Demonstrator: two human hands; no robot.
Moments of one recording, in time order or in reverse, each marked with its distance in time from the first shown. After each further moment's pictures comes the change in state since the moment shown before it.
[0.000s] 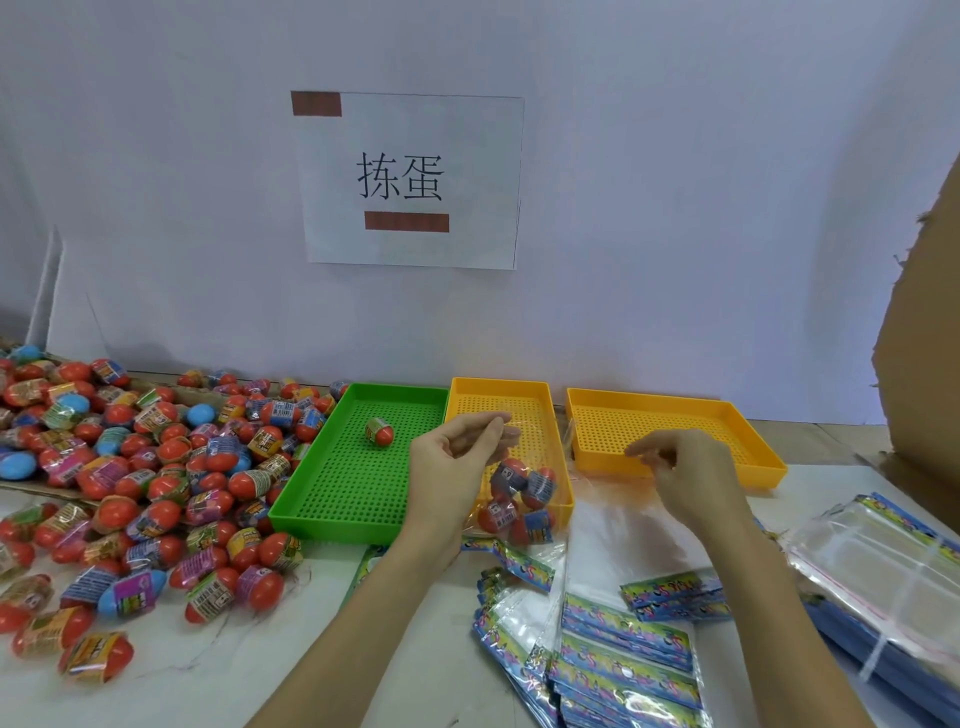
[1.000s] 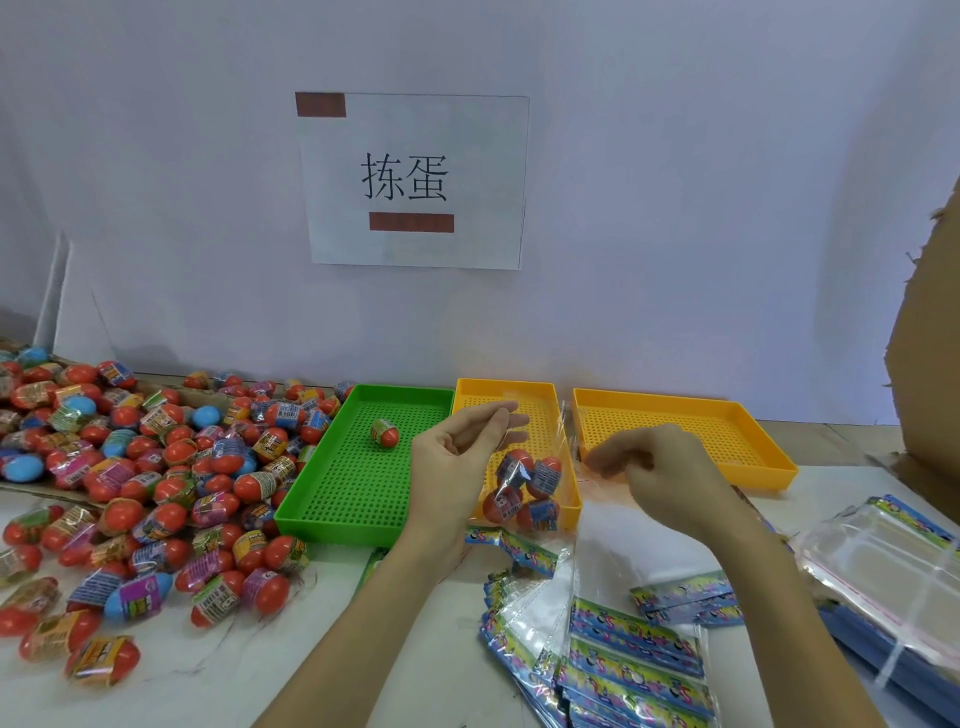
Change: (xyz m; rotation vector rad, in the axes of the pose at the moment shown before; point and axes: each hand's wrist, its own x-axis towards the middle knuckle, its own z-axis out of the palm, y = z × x) left_hand 0.000 0.008 -0.002 -0.020 -0.040 0.055; right_hand -0.011 -0.039 -0.011 0.116 -0.267 -0.111
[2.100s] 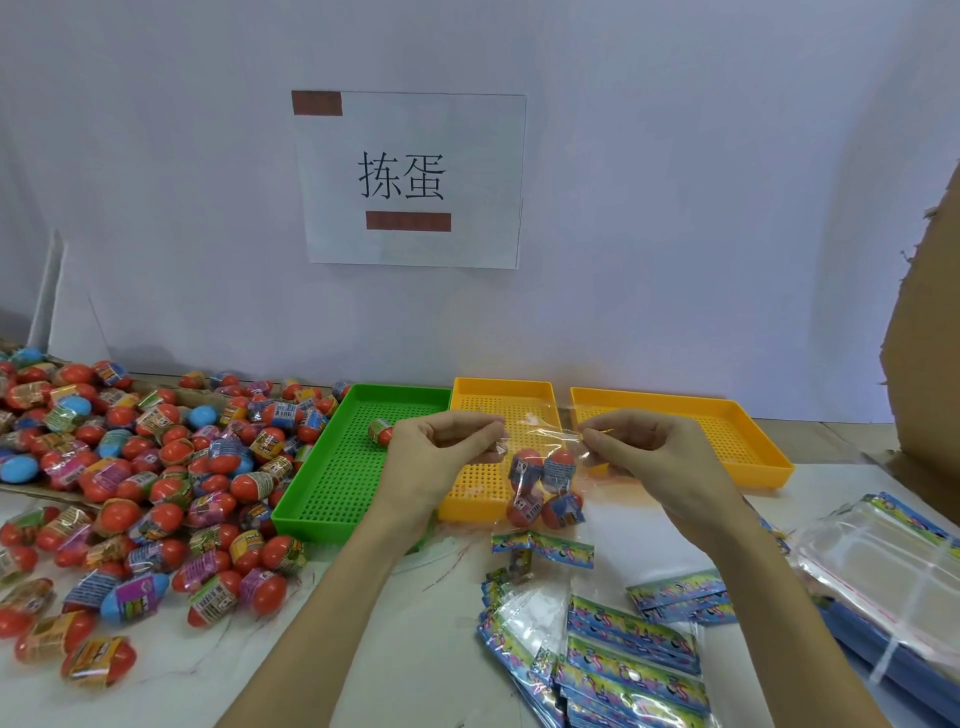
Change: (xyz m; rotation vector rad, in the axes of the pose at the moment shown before) left_hand 0.014 0.010 -0.026 0.100 -0.114 -0.102; right_hand 0.003 0.007 0.007 0.758 0.041 -0.035
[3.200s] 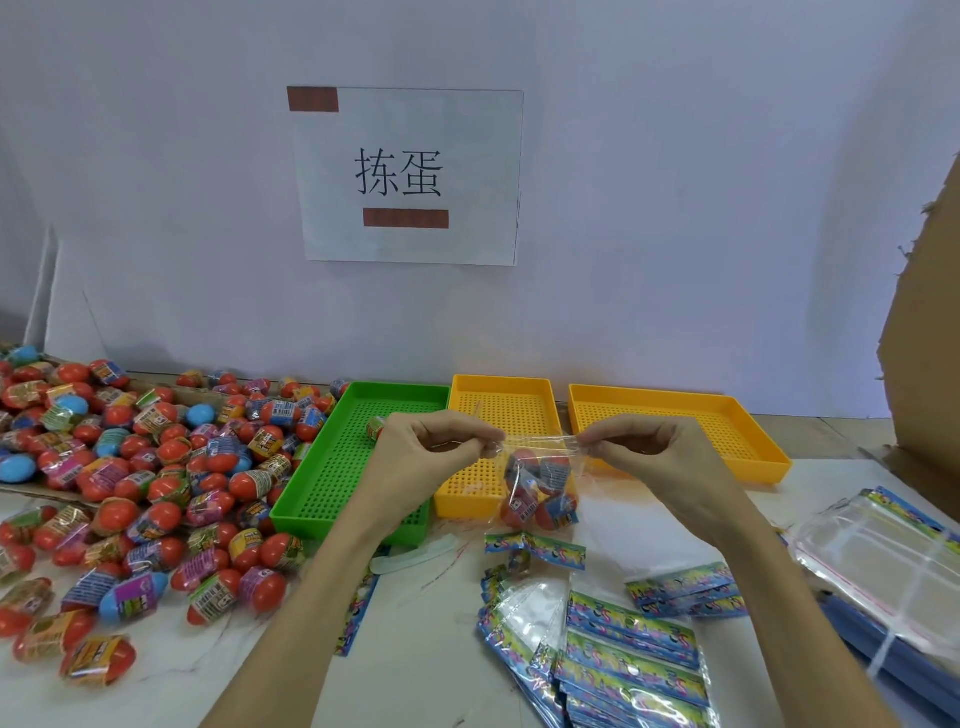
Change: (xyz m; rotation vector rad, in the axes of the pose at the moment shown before) left_hand -0.001 0.005 -0.023 0.263 -0.197 0.162; right_hand 0.000 0.008 -0.014 -0.091 -0.141 -0.104
